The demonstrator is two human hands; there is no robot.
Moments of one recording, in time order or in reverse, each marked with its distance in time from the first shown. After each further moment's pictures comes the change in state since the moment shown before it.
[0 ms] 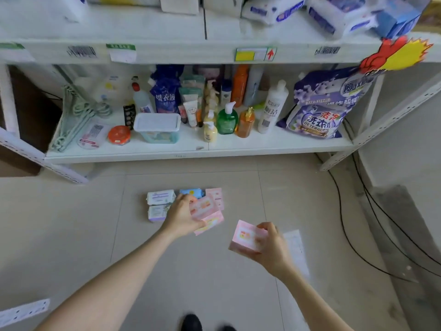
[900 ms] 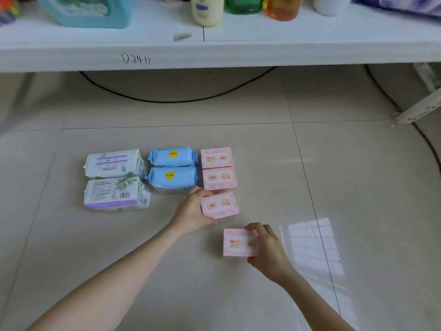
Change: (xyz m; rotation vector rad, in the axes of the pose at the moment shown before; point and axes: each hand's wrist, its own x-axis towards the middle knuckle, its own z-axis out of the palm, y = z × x) left_hand 0.237 -0.256 0.310 -0.117 -0.072 0.148; right_hand 0.266 0.279 0.273 -0.149 -0.148 -0.142
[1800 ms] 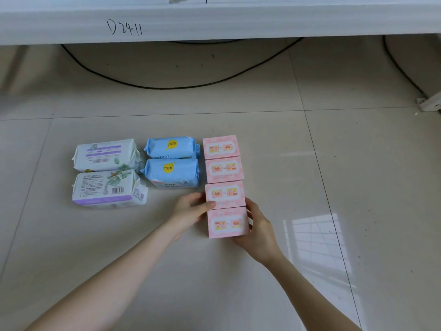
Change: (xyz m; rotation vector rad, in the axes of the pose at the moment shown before) left_hand 0.009 -0.035 0.017 -0.654 -0.031 -0.402; right_hand 0.053 -0.007 0.040 0.403 0.135 -0.062
